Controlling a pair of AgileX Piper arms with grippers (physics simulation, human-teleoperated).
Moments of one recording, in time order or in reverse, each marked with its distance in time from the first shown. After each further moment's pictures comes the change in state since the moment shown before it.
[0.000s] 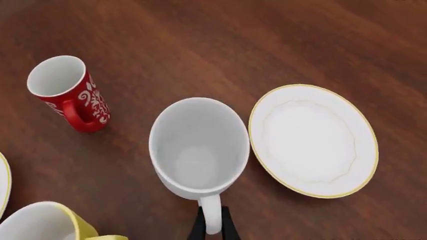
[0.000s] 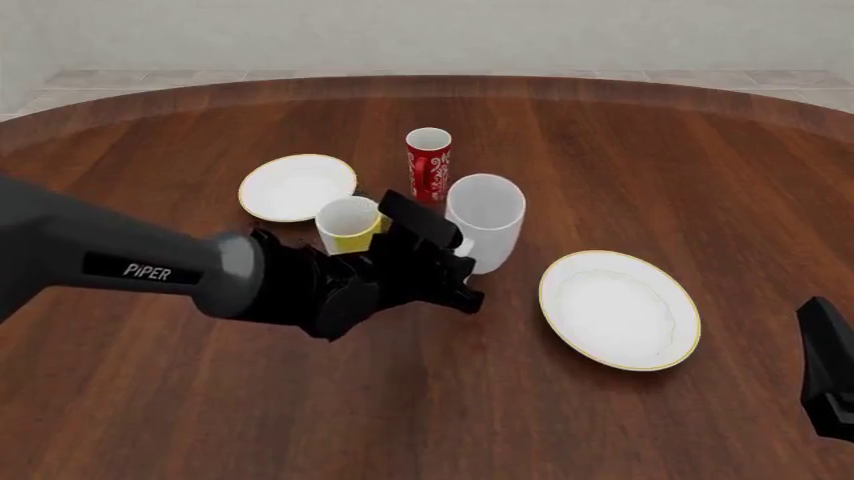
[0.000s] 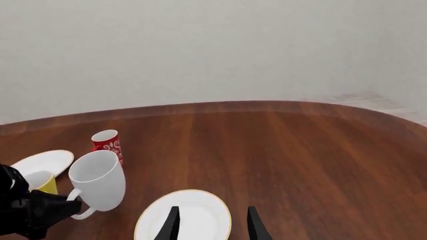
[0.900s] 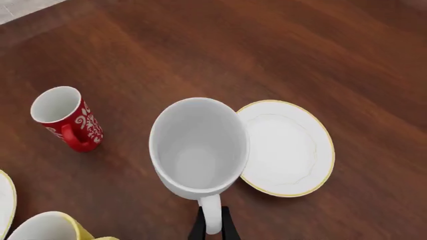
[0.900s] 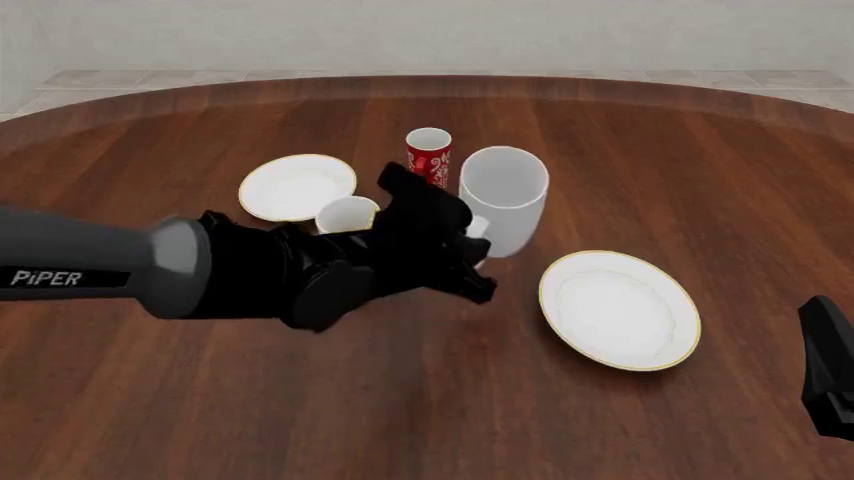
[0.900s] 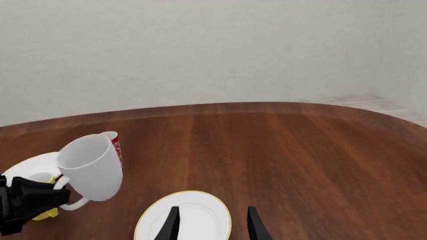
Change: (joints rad) left arm -0.054 -0.153 0.014 0.087 0.003; right arm -0.002 0.000 0.000 -0.006 0.003
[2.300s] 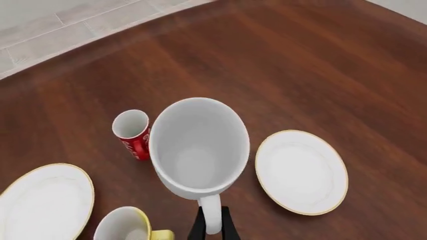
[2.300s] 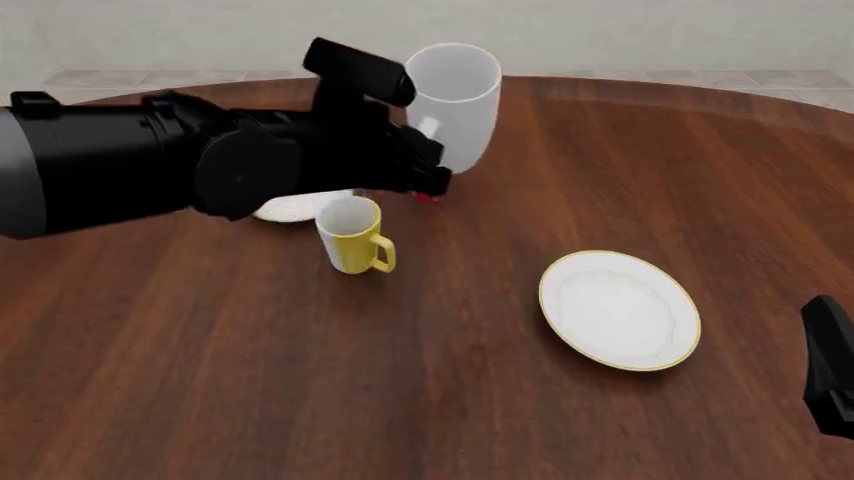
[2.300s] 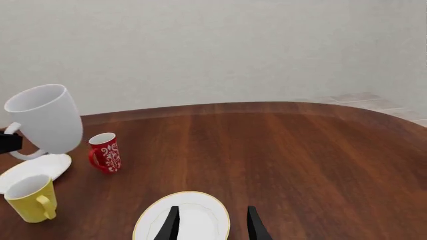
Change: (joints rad) left arm 0.114 -0.214 -0.153 0.337 0.014; right arm -0.011 0.000 0.000 -0.002 0.006
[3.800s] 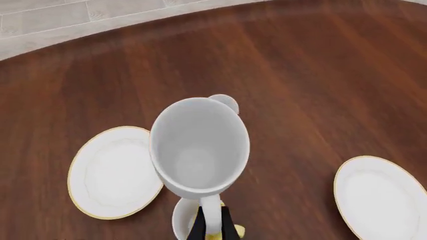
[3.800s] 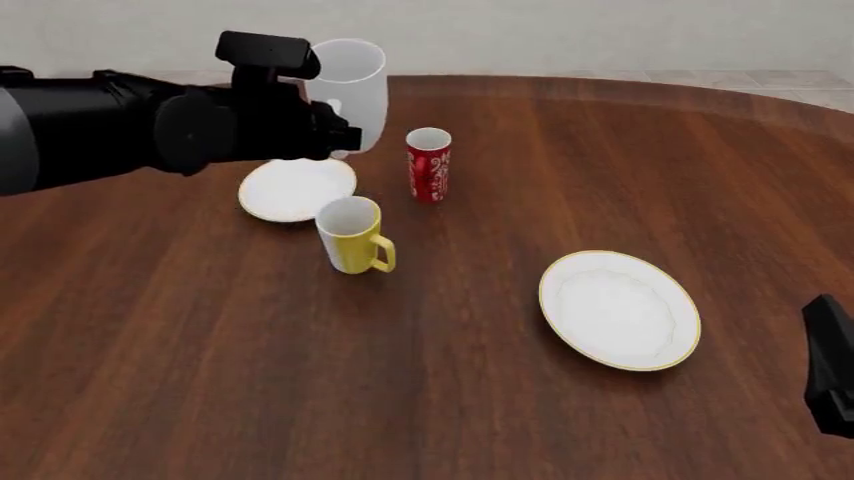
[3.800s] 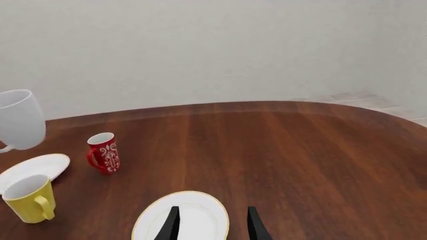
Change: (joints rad) left arm 0.263 0.049 -0.034 0.038 -0.047; right arm -0.006 0.000 0.000 0.004 0.001
